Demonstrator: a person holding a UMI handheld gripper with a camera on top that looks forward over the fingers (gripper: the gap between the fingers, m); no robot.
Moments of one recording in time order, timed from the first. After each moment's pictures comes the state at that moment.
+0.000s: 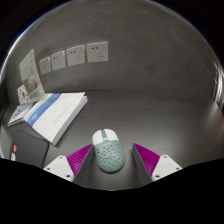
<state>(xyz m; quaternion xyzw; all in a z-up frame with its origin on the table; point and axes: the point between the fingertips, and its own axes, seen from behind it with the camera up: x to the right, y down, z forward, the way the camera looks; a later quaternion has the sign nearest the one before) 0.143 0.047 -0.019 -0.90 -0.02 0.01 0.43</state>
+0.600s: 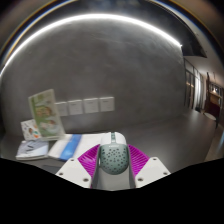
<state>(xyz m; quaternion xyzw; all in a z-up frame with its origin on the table) 0.022 -0.049 0.158 -0.80 0.11 -0.06 0.59</state>
